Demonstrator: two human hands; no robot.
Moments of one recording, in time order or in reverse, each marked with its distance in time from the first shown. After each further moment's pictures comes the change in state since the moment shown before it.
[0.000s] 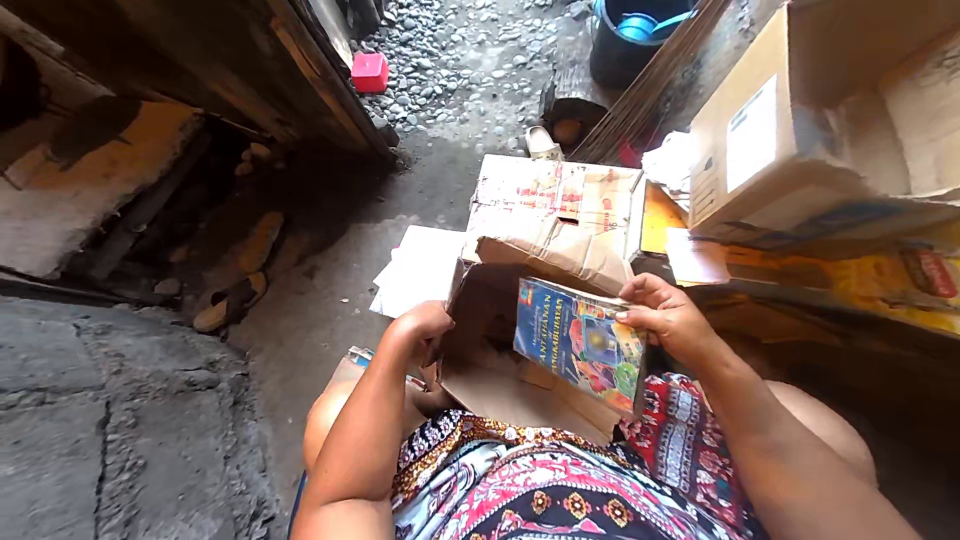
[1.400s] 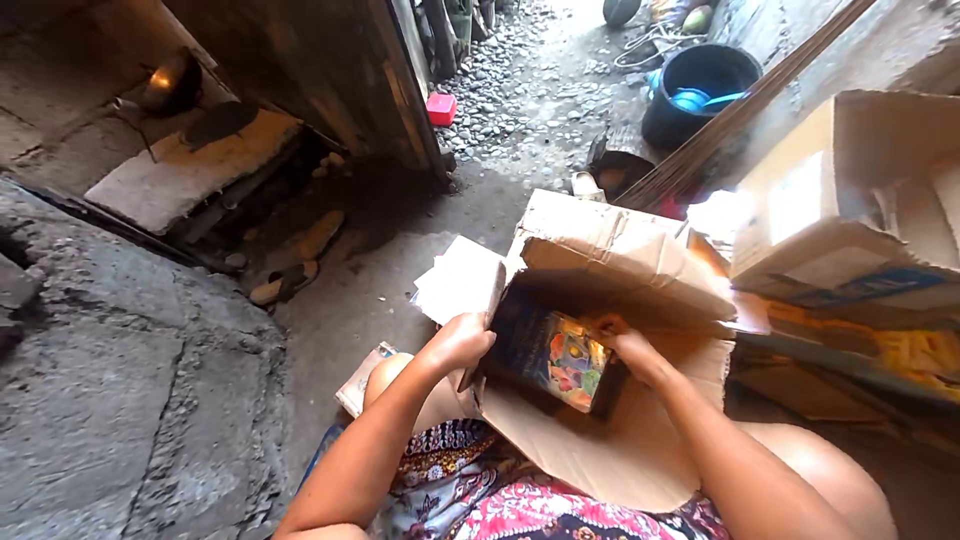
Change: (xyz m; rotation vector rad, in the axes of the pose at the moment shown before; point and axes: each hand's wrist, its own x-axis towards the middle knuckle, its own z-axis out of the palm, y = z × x) left_hand -0.112 -0.004 0.017 -0.140 0.267 0.224; right_hand 0.048 0.069 0.060 -0.334 -0.020 0.373
